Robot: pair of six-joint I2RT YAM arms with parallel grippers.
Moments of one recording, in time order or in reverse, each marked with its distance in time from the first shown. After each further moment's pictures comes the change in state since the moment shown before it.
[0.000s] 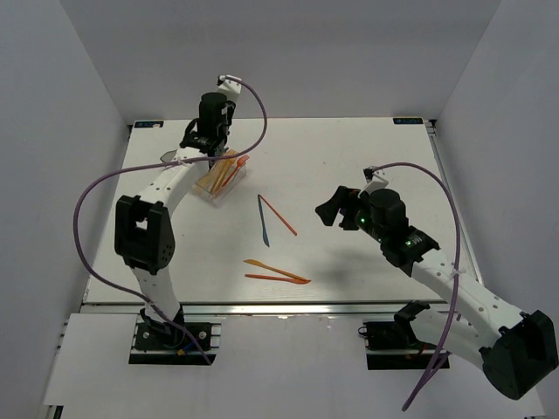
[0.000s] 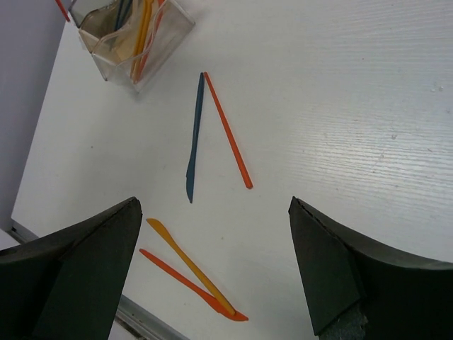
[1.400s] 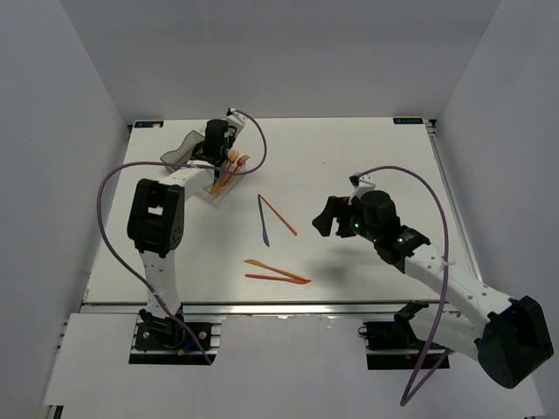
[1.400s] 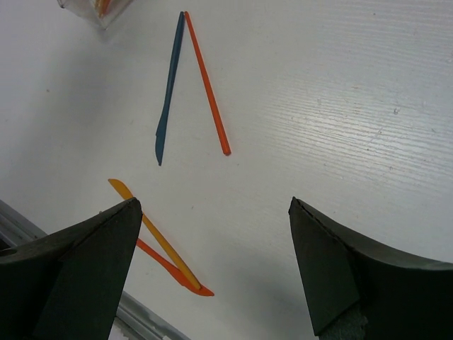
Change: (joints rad) left arm 0.079 0.223 -0.160 0.275 0.036 0.257; right arm 0.000 0.041 -0.033 -0.034 -0.079 -0.128
